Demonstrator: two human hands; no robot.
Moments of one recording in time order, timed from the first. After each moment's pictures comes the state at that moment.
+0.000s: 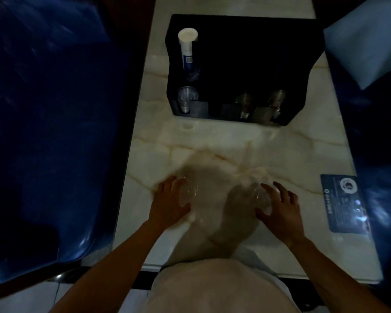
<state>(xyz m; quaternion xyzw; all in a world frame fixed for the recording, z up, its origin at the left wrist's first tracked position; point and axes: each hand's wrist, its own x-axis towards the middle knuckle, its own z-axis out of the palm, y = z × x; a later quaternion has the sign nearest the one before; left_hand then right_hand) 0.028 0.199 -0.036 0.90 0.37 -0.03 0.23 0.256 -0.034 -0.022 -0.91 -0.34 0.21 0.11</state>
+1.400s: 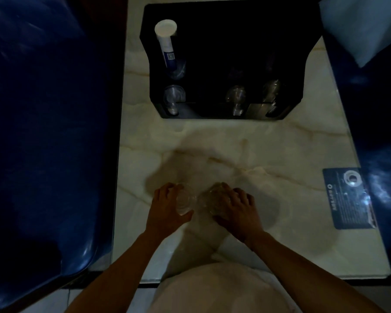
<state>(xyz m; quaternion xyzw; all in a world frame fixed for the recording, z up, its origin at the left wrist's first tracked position) 0.040 0.215 -0.044 0.90 0.35 -0.05 0.26 0.205 0.038 -0.048 -0.84 -0.49 0.22 0.09</state>
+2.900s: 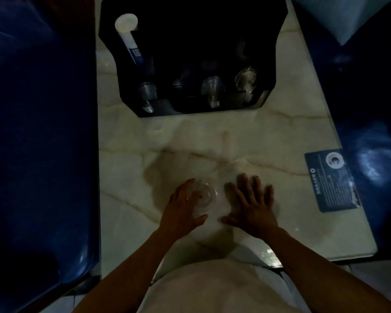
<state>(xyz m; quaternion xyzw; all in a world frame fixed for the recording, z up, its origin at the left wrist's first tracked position) 0.093 0.160 -0.046 0.95 0.21 -0.09 0.23 0.242 -0.033 -0.076 -0.87 -0.42 0.25 0.02</state>
